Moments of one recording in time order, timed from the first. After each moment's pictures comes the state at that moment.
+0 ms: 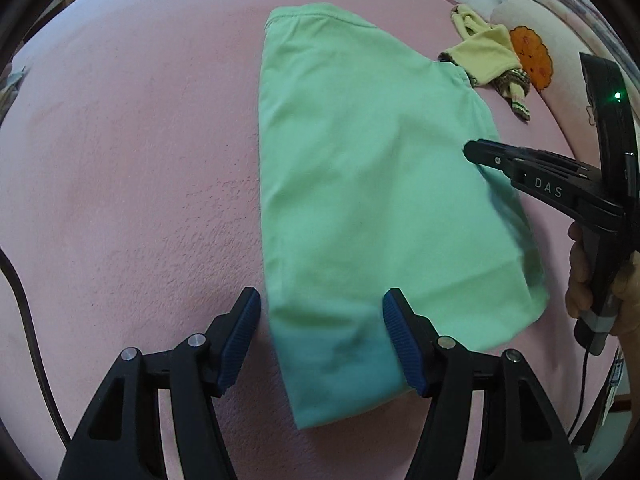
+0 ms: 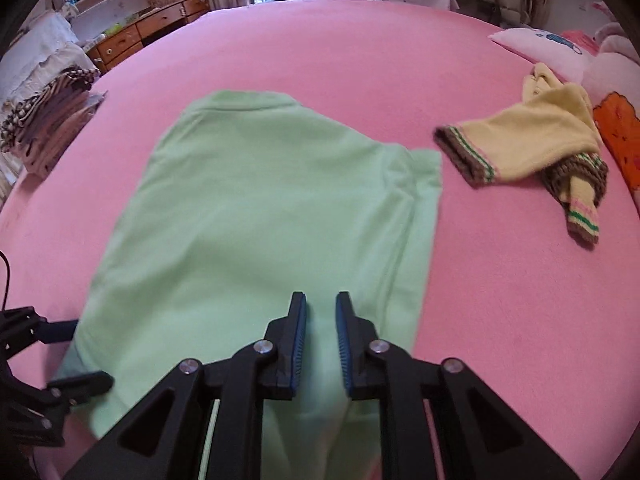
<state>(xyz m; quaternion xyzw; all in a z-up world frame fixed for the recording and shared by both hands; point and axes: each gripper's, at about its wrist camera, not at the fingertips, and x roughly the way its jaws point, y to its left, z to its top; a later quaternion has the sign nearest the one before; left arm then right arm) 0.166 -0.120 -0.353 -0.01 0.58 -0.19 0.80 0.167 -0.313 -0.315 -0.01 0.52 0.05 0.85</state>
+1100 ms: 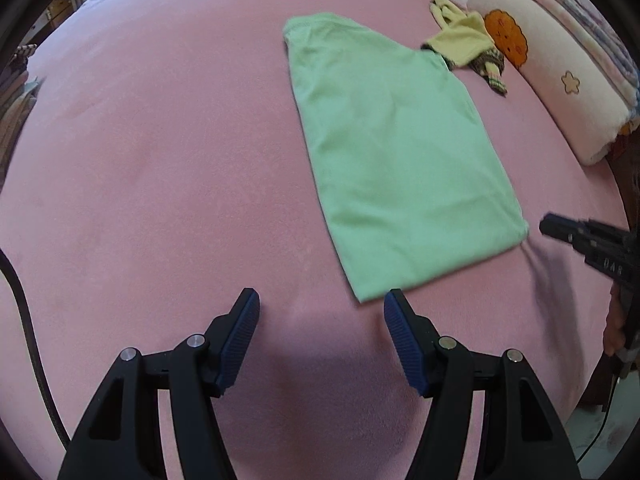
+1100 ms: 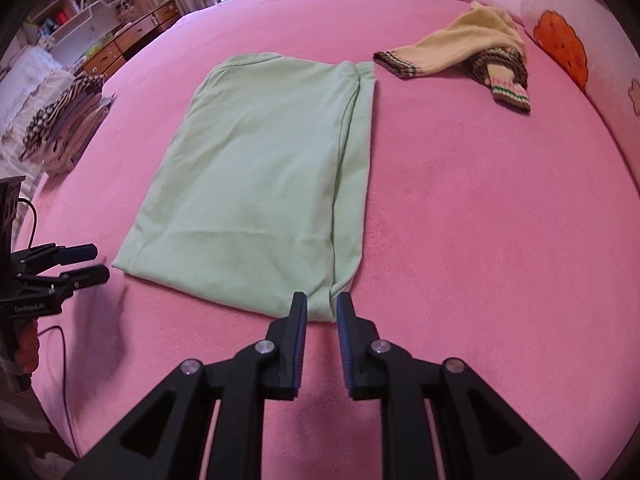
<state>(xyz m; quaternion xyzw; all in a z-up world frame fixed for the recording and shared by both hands) 0.126 -0.071 -0.313 0.03 0.58 -0.21 0.79 0.024 -0.330 -0.277 0.08 0.56 0.02 0.82</state>
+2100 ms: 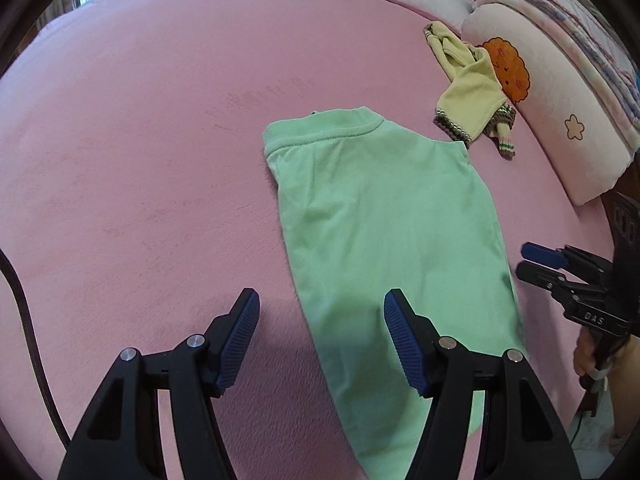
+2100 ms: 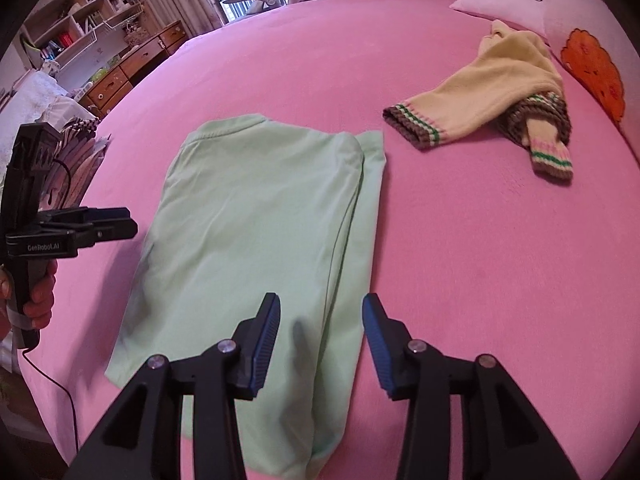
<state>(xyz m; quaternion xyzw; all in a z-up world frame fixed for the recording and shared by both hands) 0.290 -0.116 -0.309 0.01 0.57 -0.27 0.78 0.141 -0.359 -0.285 0.09 0.53 0.05 0.84</state>
